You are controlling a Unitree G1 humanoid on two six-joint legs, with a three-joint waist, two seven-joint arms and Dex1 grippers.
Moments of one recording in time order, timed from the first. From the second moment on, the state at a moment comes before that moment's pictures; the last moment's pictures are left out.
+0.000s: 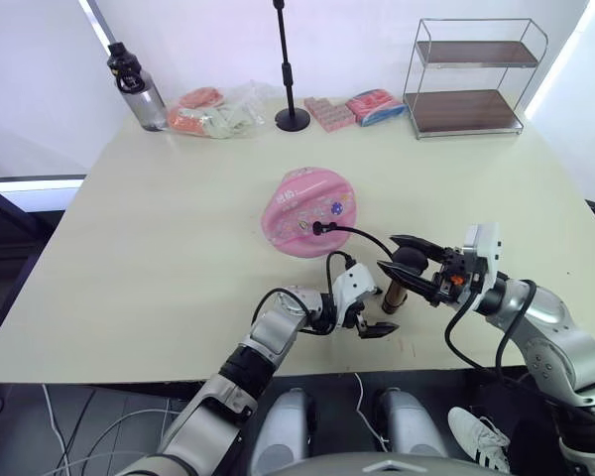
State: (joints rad) left arm -0.41 0.17 -0.44 0.32 -0.06 0.24 -0.91; right arm -0.11 -0.49 0.03 -0.39 0.60 0.32 0.80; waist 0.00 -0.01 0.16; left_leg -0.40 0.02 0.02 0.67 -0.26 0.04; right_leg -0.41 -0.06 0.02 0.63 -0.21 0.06
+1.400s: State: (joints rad) left arm -0.43 0.09 -0.44 0.48 0.02 0.05 -0.89; right arm -0.29 -0.76 -0.30 -0.44 1.12 0.76 0.69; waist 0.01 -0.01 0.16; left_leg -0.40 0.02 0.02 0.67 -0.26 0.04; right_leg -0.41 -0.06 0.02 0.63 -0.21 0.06
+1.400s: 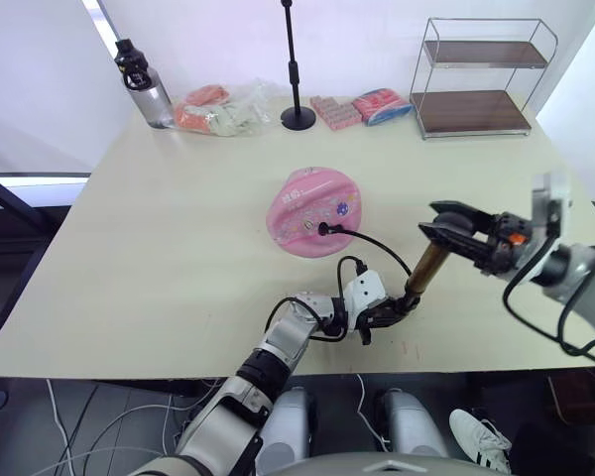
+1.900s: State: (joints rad) left arm -0.43 0.09 -0.44 0.49 0.03 0.03 -0.91; right arm -0.44 -0.87 -0.37 -0.39 1.36 0.89 0.61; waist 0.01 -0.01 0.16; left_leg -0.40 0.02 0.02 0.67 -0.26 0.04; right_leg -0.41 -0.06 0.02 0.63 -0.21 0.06
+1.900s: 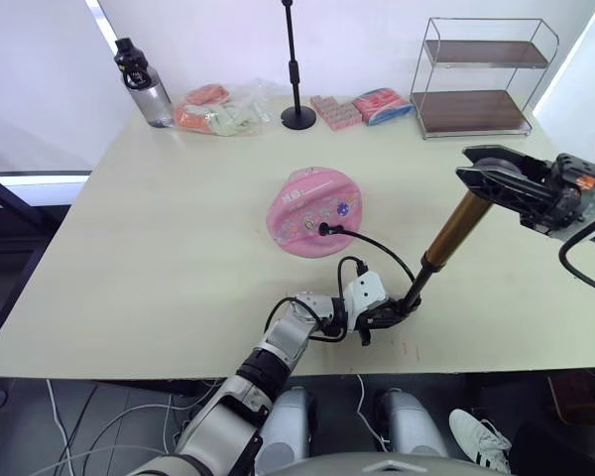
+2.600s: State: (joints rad) left arm -0.42 0.10 -0.44 0.53 0.04 -0.01 -0.91; right arm -0.20 -0.80 -0.19 -0.43 0.97 0.63 0.86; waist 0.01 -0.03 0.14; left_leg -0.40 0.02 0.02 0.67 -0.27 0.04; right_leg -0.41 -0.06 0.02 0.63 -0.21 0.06
